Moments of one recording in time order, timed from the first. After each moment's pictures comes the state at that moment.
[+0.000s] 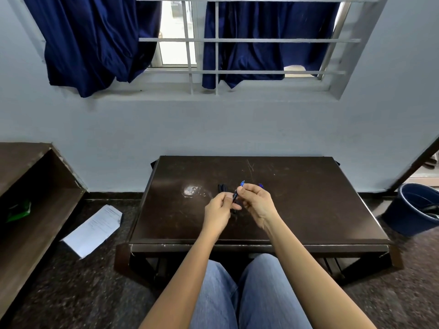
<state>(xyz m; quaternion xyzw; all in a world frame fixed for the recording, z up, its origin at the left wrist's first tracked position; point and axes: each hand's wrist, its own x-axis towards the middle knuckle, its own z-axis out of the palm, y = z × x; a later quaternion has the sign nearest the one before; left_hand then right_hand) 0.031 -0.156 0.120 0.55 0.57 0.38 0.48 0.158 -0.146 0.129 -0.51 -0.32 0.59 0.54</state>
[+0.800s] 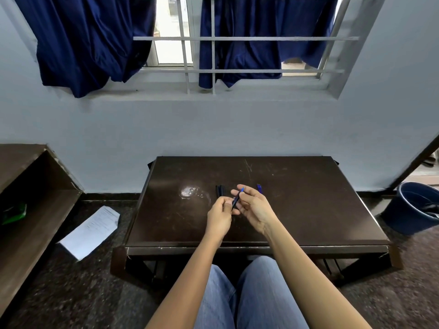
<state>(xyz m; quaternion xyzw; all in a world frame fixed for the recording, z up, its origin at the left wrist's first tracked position) 0.047 -0.151 0.107 0.52 0.59 0.37 0.49 0.164 -0.137 0.113 -0.49 -0.26 0.64 0.54</state>
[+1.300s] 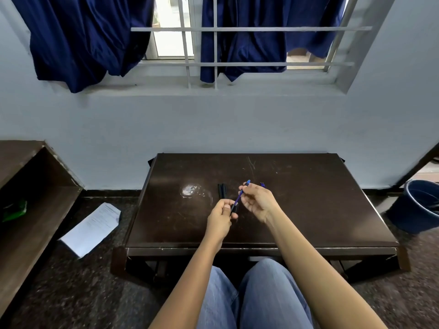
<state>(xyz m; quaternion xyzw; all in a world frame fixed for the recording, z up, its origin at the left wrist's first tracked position) 0.041 -0.142 0.091 0.48 0.59 0.36 0.54 0.172 -0.099 0.106 -0.53 -0.17 0.65 0.52</state>
